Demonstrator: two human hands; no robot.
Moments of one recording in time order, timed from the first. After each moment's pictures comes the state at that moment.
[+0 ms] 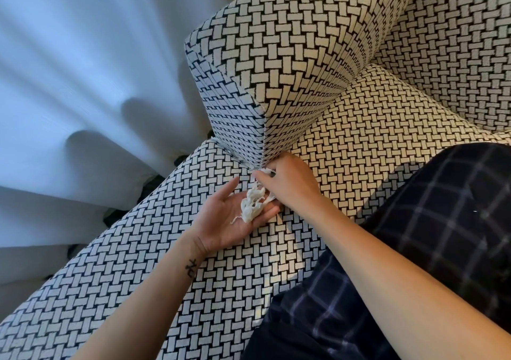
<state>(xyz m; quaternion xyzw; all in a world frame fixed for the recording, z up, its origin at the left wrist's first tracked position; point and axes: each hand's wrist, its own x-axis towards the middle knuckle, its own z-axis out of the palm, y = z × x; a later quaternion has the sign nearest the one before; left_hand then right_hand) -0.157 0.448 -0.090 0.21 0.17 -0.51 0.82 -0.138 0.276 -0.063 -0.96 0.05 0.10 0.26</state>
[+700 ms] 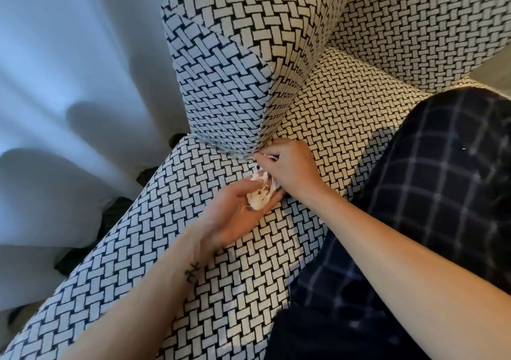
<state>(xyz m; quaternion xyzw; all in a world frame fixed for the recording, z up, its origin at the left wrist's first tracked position) -0.149 0.449 -0.084 0.23 0.15 -0.54 0.79 -0.154 0.292 -0.070 -0.95 0.12 -0.02 0.28</state>
